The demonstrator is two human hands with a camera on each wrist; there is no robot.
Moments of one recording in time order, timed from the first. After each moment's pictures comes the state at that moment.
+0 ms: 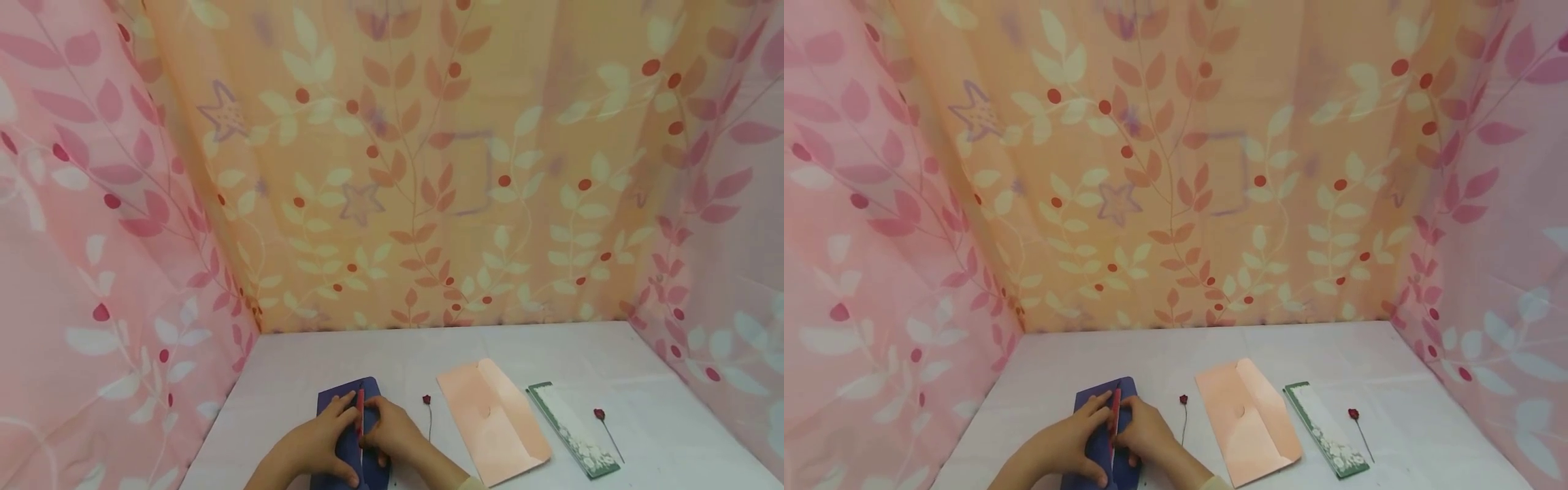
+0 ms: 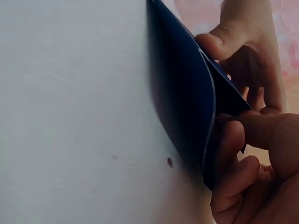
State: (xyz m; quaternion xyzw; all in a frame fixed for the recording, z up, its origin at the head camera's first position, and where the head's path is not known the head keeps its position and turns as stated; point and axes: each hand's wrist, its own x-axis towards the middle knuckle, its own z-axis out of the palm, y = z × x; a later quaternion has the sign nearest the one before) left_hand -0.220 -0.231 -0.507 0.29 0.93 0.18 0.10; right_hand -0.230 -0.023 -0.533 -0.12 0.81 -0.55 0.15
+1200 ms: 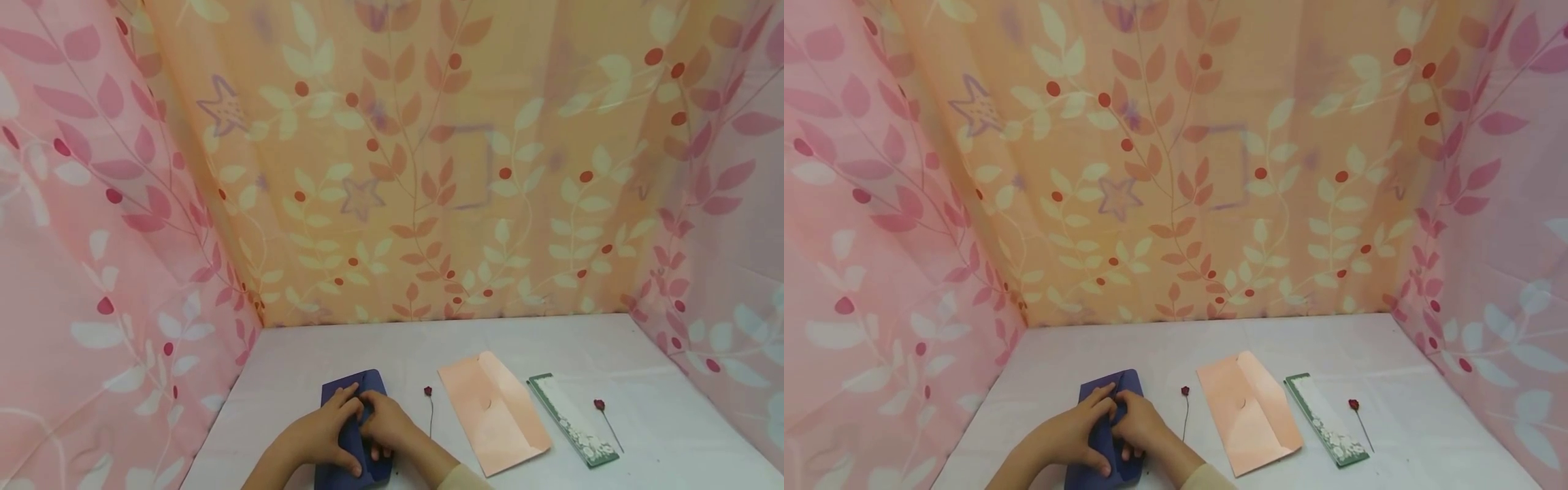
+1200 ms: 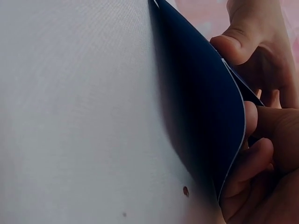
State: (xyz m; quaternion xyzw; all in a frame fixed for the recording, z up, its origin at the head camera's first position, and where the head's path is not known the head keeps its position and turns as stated) left_hand -0.222 -0.234 -0.510 0.30 0.93 0.20 0.10; right_hand -0.233 -0.037 -0.538 -0.13 0.82 -0.53 0.16
